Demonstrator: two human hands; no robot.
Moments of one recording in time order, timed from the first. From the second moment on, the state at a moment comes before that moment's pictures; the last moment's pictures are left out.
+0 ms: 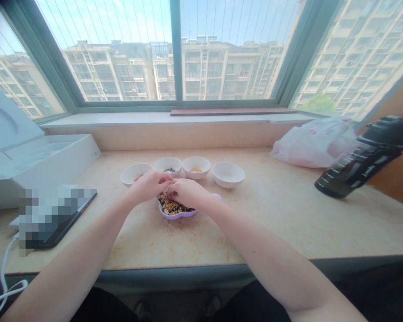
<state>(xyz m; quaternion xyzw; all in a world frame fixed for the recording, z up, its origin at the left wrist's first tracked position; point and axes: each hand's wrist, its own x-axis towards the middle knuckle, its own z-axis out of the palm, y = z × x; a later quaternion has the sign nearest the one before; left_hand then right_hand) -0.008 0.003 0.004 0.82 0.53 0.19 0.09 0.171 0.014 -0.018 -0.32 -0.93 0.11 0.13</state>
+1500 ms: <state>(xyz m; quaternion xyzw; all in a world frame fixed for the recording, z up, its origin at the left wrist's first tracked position) -0.004 -0.003 0.004 0.82 0.52 0.21 0.10 0.207 0.011 0.002 -0.37 -0.78 0.06 0.50</state>
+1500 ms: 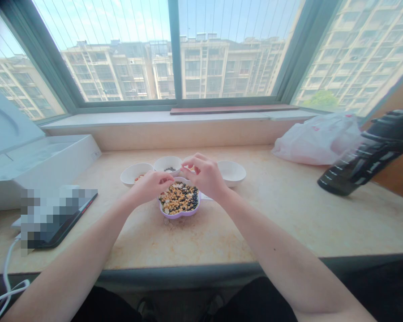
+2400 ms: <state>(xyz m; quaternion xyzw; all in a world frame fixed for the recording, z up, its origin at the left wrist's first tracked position) -0.002 -0.003 0.005 0.88 0.41 0.14 0.18 0.241 0.057 -0.020 -0.54 -0.79 -0.02 0.28</state>
